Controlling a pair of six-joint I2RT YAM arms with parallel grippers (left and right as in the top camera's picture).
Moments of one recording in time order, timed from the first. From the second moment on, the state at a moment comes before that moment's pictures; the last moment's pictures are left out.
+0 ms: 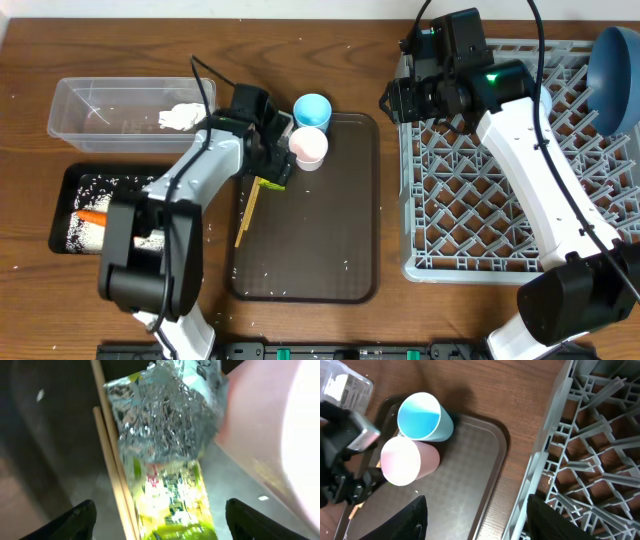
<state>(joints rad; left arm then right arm) -0.22 1.85 1.20 -0.66 0.15 0.15 0.30 1.77 1.71 -0.94 -0.21 0.13</state>
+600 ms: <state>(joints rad) -0.23 1.81 1.14 -0.71 0.14 -0.03 0.30 1.77 1.71 -0.94 -0.21 0.13</state>
